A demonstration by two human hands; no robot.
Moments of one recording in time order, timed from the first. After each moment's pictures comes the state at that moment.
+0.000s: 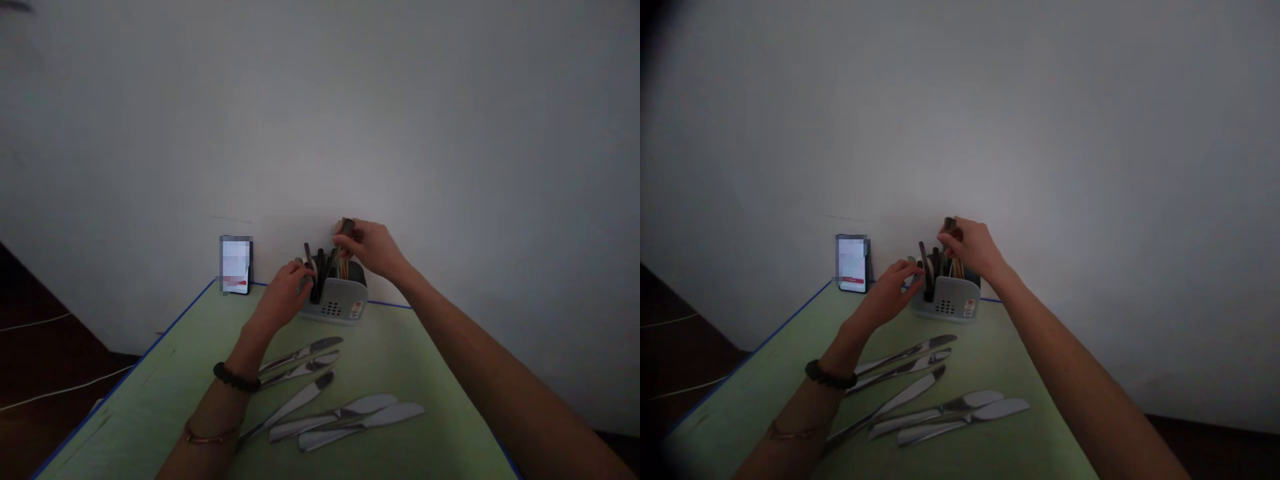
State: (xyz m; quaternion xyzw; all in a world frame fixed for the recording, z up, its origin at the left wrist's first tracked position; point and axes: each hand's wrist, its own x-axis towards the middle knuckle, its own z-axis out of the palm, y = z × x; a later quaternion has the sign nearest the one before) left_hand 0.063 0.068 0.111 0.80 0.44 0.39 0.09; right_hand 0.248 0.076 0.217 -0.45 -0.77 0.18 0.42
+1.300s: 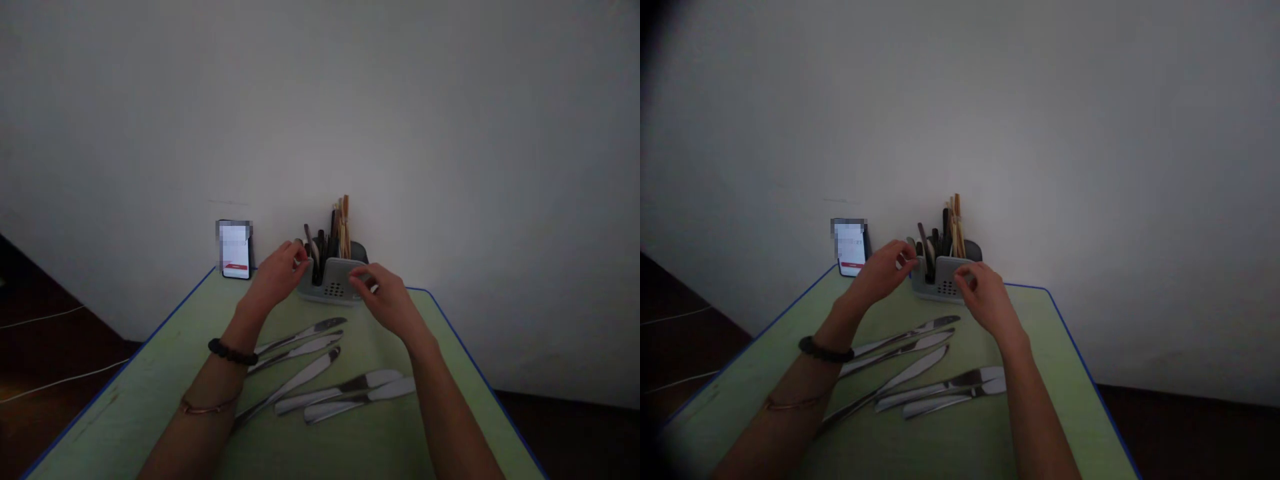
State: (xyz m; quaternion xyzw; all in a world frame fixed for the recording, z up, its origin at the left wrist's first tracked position) left_hand 0.058 0.064 0.118 0.80 0.50 0.32 0.09; right_hand 0.272 0.001 0.128 -0.54 -0.75 0.09 0.37
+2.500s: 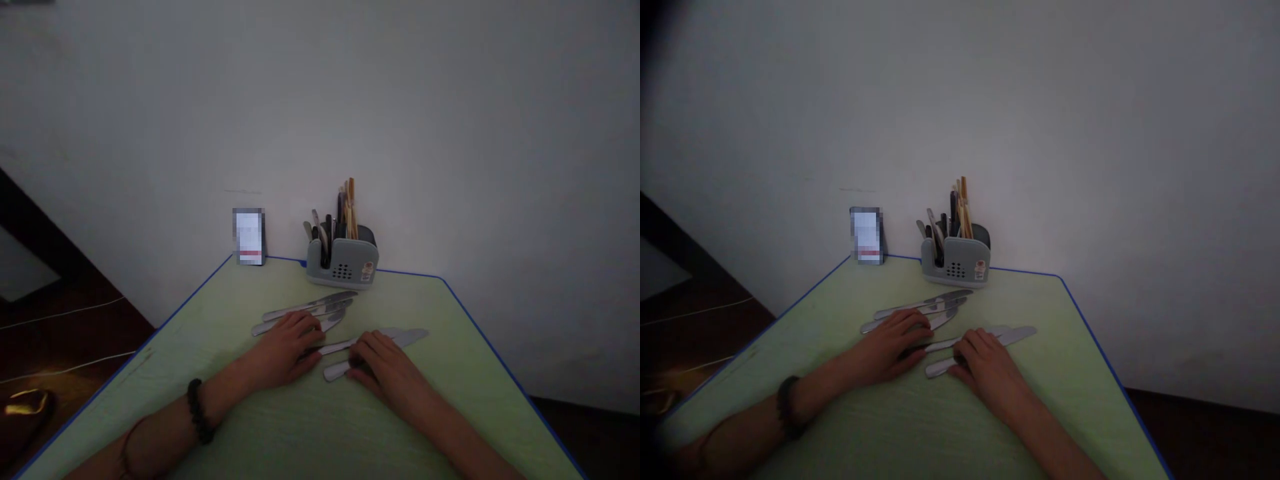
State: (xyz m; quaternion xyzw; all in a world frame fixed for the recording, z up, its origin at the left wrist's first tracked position) left_hand 0.035 -0.044 0.017 0.94 0.28 0.19 0.05; right_hand 0.272 -0.091 0.021 -0.47 -0.87 0.03 0.15
